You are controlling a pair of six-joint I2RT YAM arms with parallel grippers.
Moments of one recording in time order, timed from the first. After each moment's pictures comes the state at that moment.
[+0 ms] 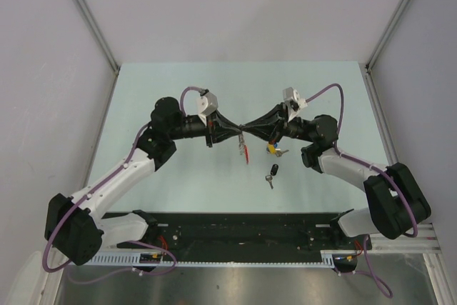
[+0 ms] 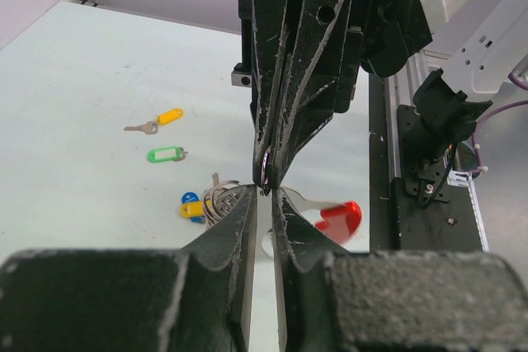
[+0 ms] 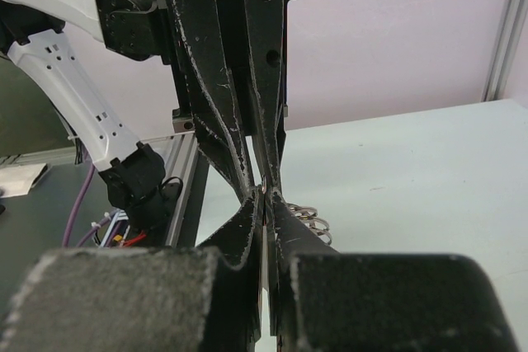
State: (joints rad) left arm -0.55 1.16 0.88 0.22 0.85 -0.04; right arm 0.49 1.39 0.67 1.26 -0.94 0.56
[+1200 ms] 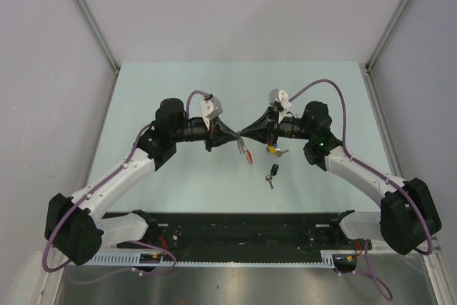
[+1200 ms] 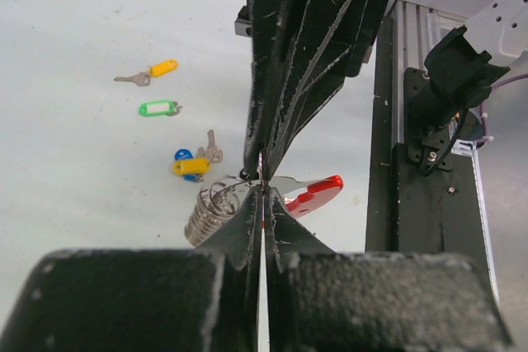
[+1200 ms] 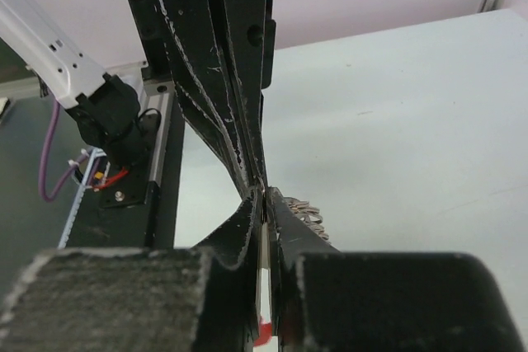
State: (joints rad) left arm -0.56 1.16 0.88 0.06 0.82 0.03; right arm 0.52 1.28 0.78 0.60 -0.94 0.19
